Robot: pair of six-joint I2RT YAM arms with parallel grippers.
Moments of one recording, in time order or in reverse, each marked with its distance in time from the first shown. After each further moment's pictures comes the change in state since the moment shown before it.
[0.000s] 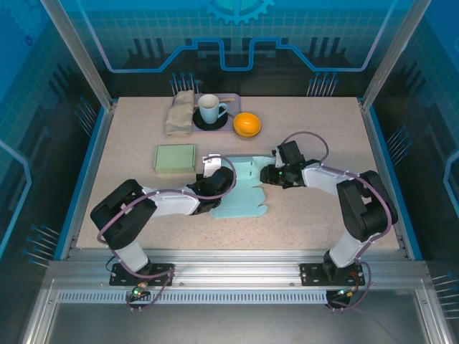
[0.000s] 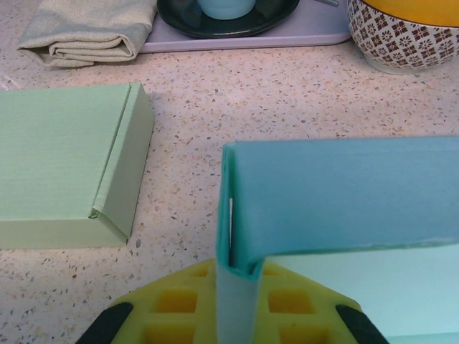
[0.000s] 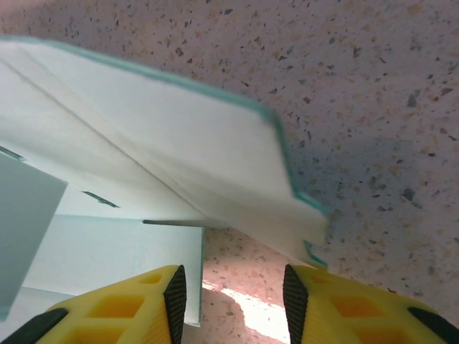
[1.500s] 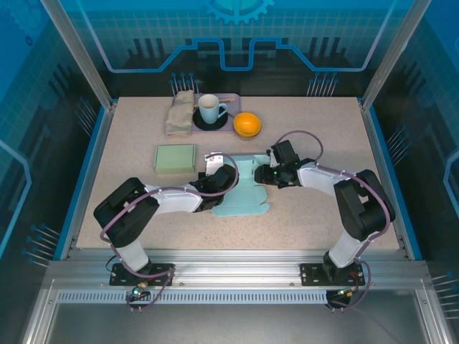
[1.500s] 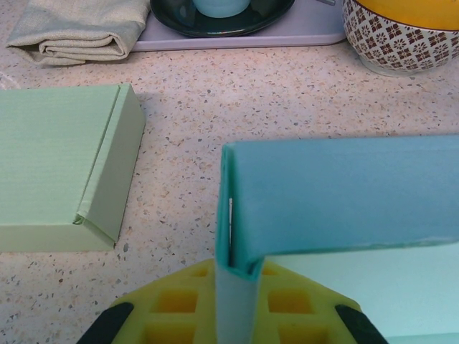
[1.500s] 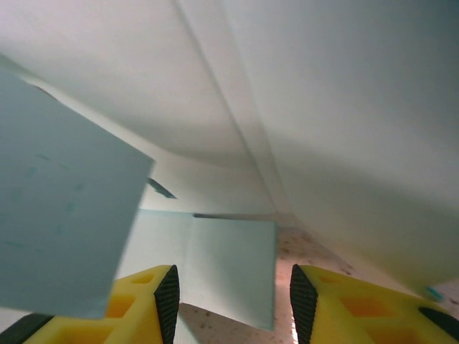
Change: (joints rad) left arm 0.000 0.026 0.046 -0.042 0.007 -0.023; right arm 0.052 0.016 0.034 -0.004 0.003 0.016
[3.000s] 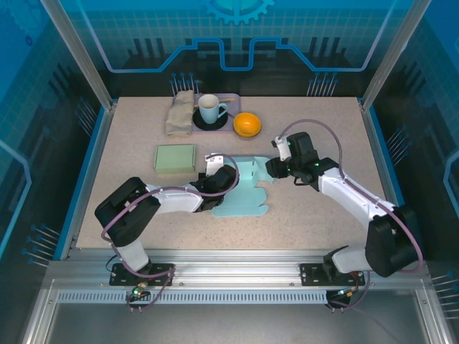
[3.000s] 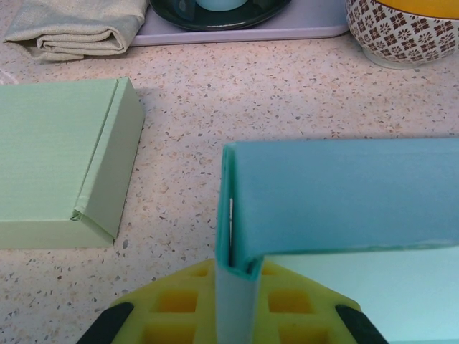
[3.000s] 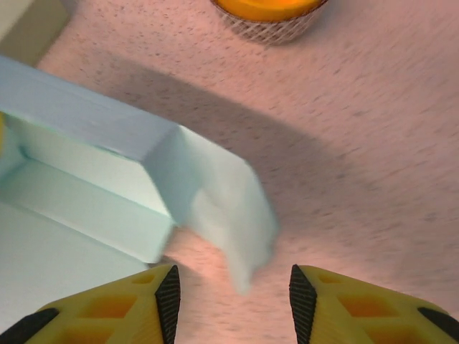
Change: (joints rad) left arm 0.000 0.010 0.000 0.001 0.000 0.000; right arm -0.034 -0.344 -0.016 -0.131 0.158 -0.547
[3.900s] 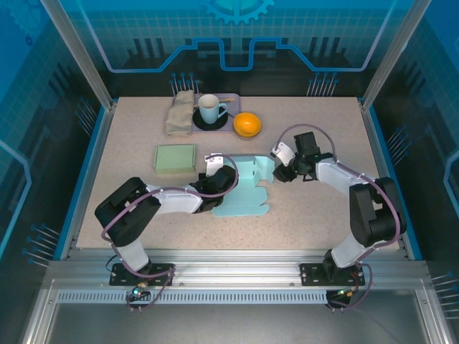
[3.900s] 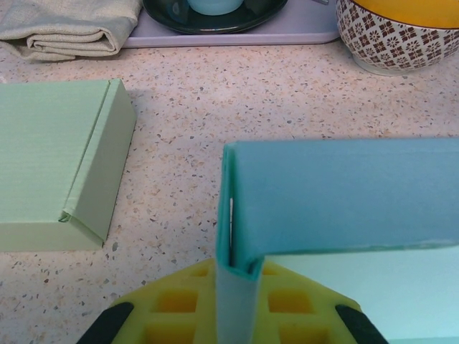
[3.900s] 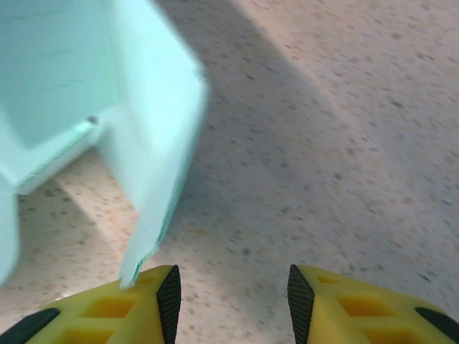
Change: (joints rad) left arm 0.000 0.000 -0.018 0.048 0.012 0.000; right arm -0.143 0.260 0.028 0.042 -0.201 -0.480
